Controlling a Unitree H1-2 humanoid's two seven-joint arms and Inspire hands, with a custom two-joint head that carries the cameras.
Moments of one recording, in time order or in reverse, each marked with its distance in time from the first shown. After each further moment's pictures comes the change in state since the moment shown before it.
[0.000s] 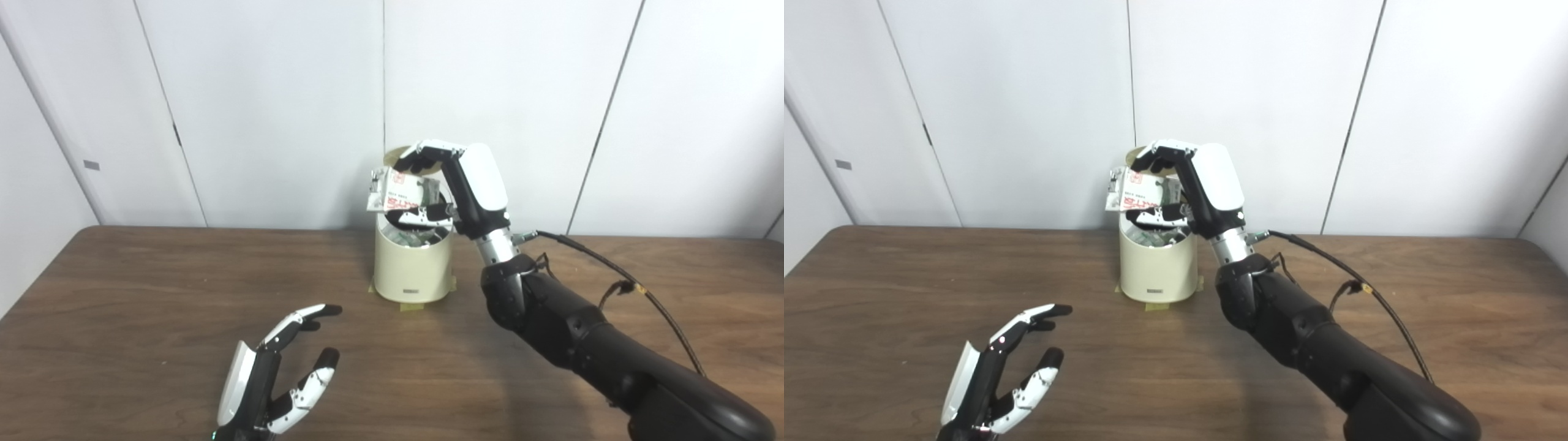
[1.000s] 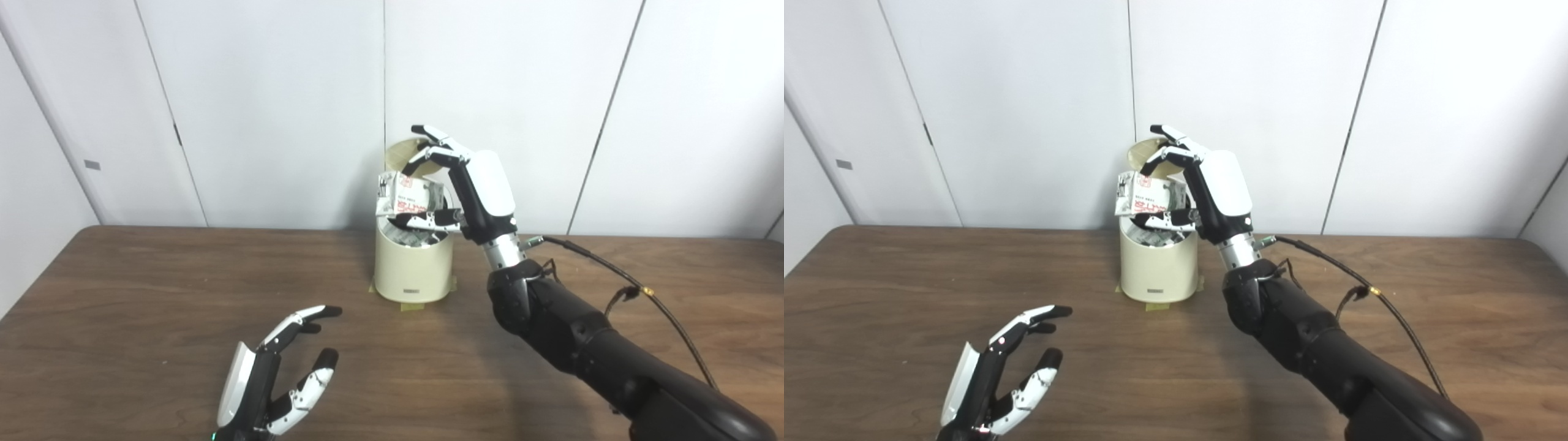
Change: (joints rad) left arm 0.002 0.000 -0.002 0.000 0.008 -0.002 0.001; right arm 0.015 0.003 -0.033 0.022 -0.025 0.000 0.004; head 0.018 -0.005
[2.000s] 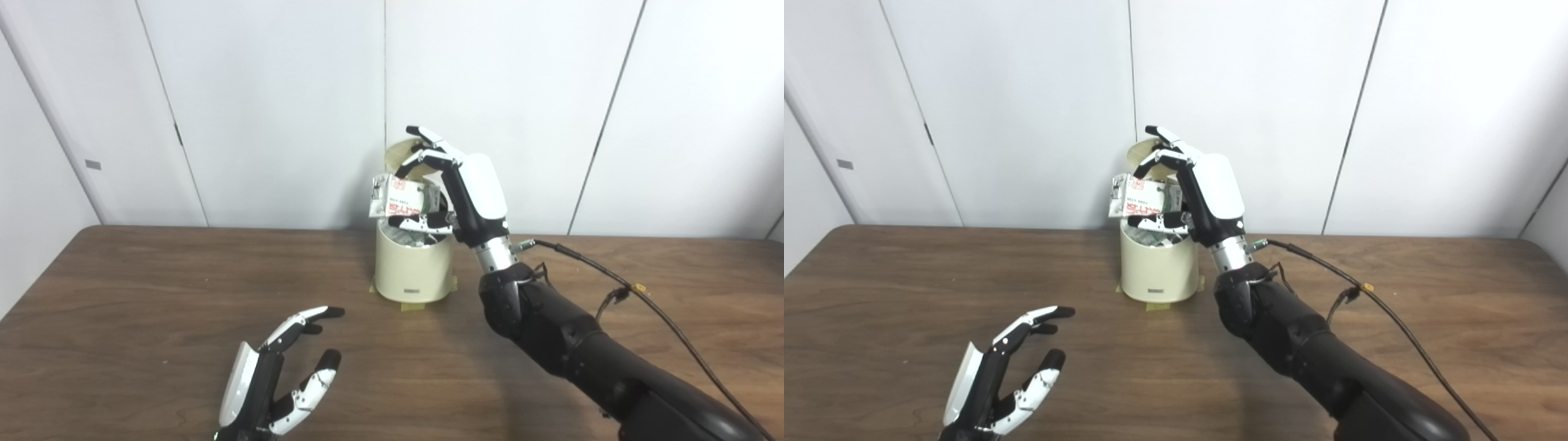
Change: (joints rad) left arm 0.000 -0.001 -0.002 -0.001 0.013 0.015 0.001; right arm 0.000 0.032 -0.014 0.021 0.003 0.000 0.001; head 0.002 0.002
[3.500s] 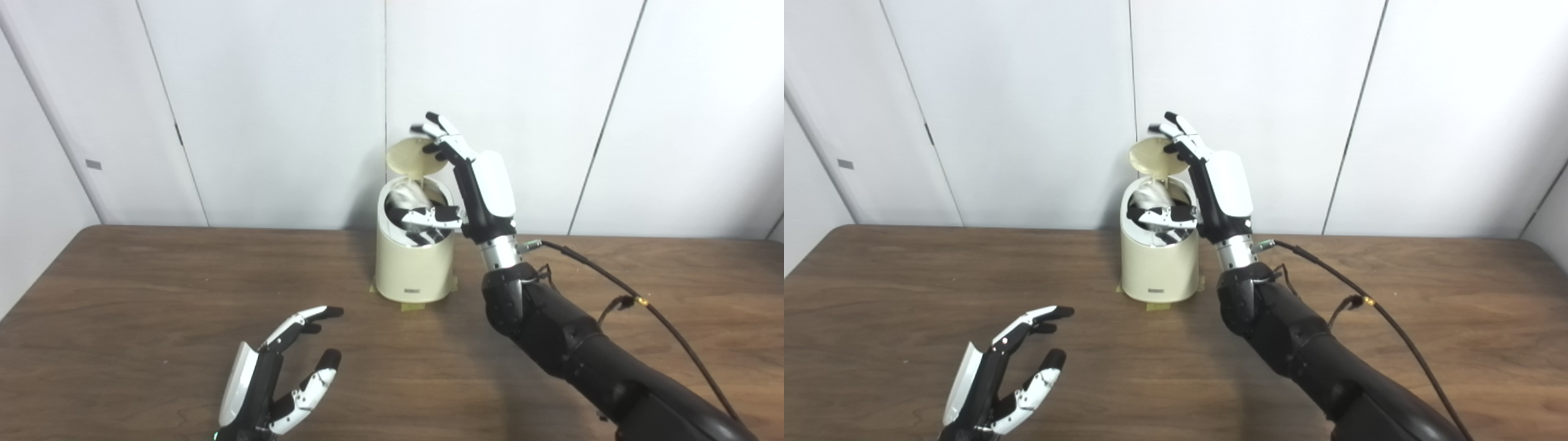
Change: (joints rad) left arm 0.000 0.002 0.000 0.001 -0.005 0.000 0.000; right arm 0.014 0.009 -0.061 0.006 0.015 0.000 -0.010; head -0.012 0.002
